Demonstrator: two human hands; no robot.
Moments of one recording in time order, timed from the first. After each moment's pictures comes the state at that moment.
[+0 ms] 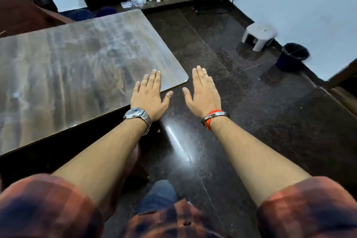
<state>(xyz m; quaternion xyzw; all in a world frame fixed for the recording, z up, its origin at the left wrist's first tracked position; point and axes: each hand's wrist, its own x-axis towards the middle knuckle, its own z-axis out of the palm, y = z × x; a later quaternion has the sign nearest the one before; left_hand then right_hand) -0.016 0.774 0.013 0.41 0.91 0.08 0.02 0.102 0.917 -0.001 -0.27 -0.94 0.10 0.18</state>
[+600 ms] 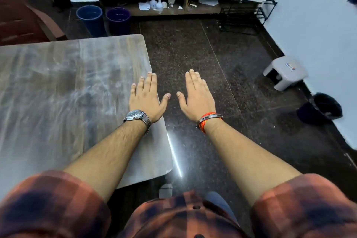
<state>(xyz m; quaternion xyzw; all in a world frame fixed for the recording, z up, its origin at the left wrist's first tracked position) -0.262 1.066 -0.014 0.28 0.95 0.10 0.04 -0.177 1.216 -0.004 -0.16 -0.97 0.12 0.11</state>
